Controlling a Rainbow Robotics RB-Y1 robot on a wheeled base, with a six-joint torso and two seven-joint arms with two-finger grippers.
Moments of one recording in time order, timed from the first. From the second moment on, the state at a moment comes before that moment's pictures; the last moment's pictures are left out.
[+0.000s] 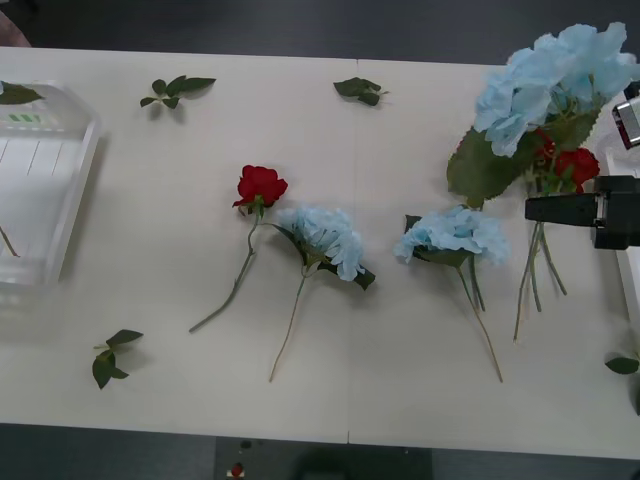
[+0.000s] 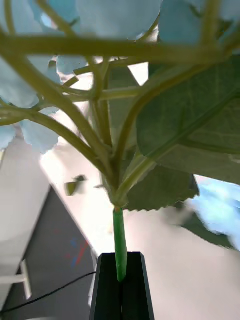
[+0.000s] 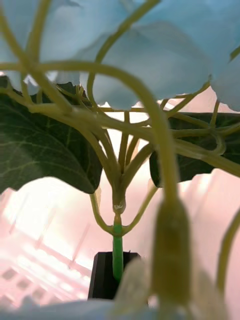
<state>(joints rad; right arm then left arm) -0.16 -0.61 -0.40 -1.90 -1.70 1.55 1.78 -0.49 1.03 -0.03 -1.45 0.69 1.24 -1.07</state>
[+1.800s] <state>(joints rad) -0.61 -0.42 -0.10 -1.90 -1.74 1.38 1.63 -0.21 0.78 0.19 -2.14 1.75 1.06 -1.20</state>
